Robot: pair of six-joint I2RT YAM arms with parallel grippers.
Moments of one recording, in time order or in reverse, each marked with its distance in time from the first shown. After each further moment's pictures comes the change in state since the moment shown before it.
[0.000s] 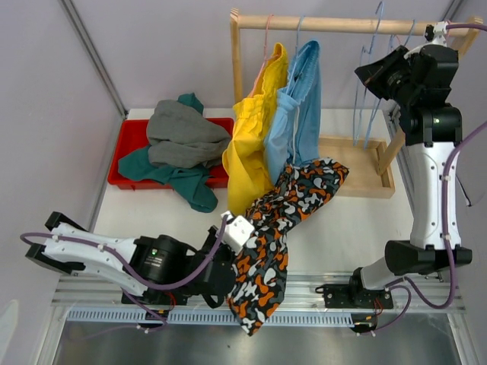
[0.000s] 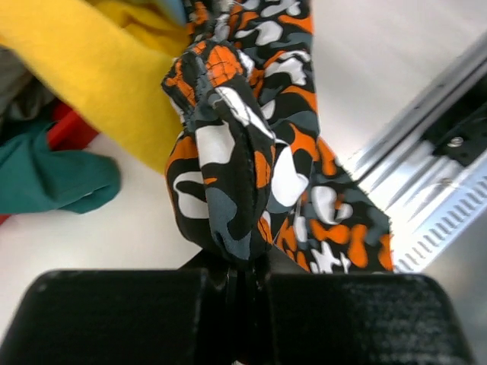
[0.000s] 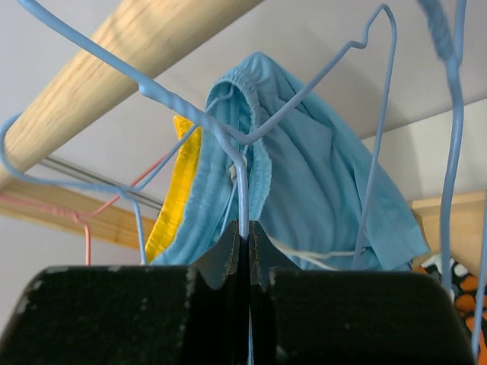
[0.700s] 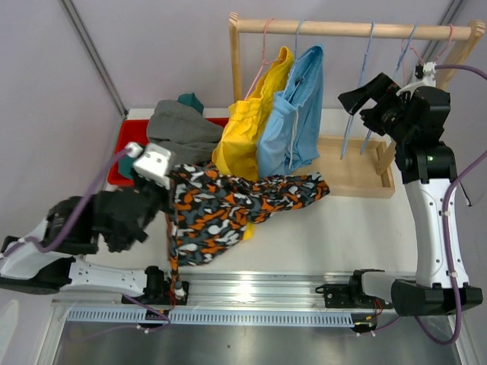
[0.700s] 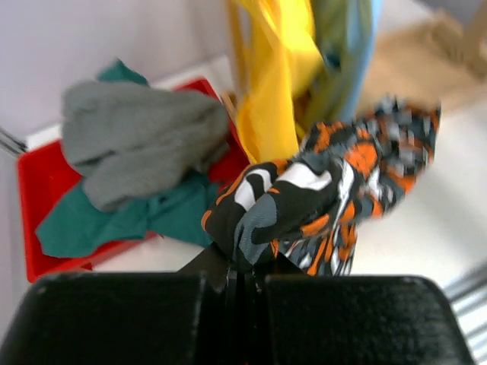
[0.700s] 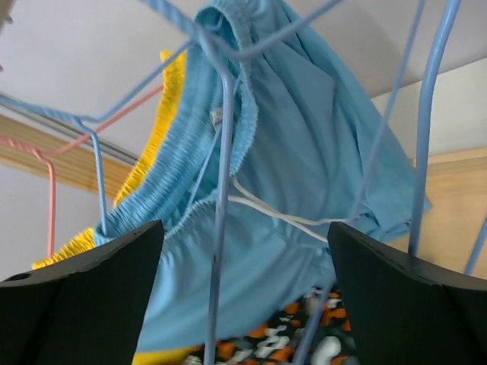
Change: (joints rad) left arm 0.317 -0.183 0.303 -0.103 -0.120 0.342; right arm -0.008 -0.248 -0.446 0.175 -0.071 -0.002
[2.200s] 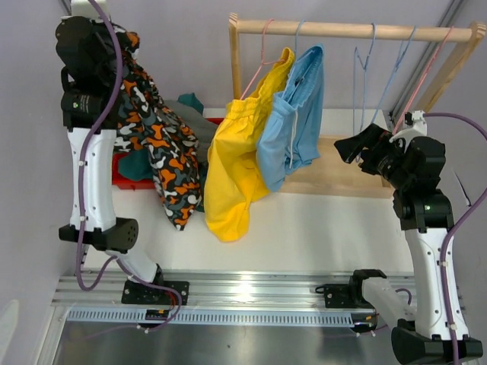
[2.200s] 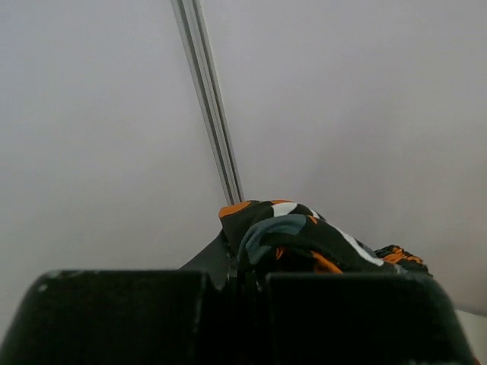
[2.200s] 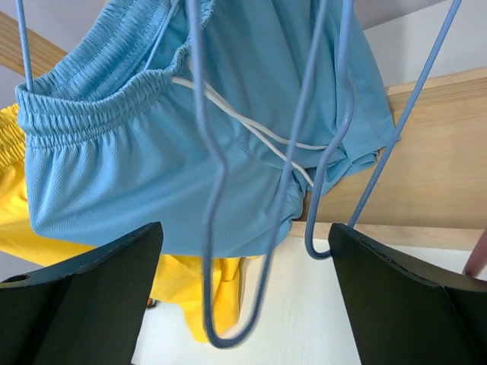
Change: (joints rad) left arm 1.300 0.731 0.868 0.565 0.504 0.573; right arm -0.004 -0.323 -0.385 -0.031 -0.067 -0.116
